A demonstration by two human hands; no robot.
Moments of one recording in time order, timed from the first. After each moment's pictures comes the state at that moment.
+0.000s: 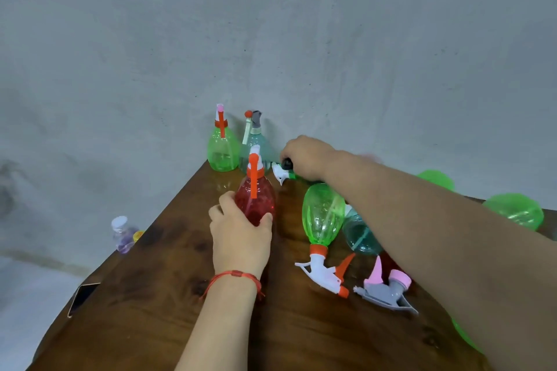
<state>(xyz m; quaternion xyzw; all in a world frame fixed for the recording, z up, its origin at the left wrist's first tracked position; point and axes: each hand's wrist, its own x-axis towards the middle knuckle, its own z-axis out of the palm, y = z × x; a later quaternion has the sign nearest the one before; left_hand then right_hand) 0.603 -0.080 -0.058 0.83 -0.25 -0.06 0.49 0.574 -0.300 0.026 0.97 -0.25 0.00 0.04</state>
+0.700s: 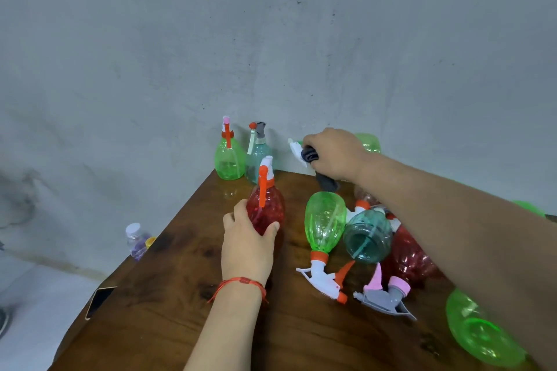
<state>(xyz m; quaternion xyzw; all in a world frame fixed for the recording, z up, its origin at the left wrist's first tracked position) 0.597 -0.075 -0.051 0.84 -0.28 -0.08 0.45 0.526 -0.299 0.063 0.96 -0.25 0.12 0.07</state>
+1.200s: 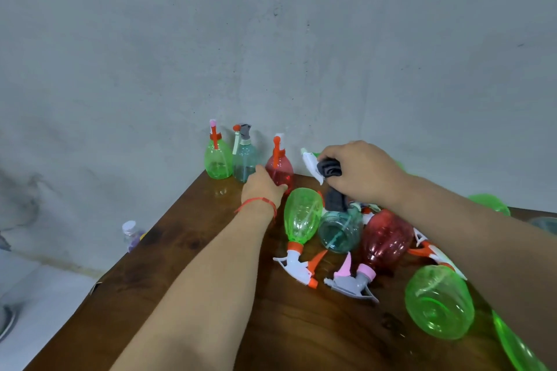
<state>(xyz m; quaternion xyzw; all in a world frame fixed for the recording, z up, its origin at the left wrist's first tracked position) 0.613 -0.189 -0.017 0.87 -0.34 -0.10 0.35 0.410 -0.258 0.085 0.95 -0.27 0.17 0.01</state>
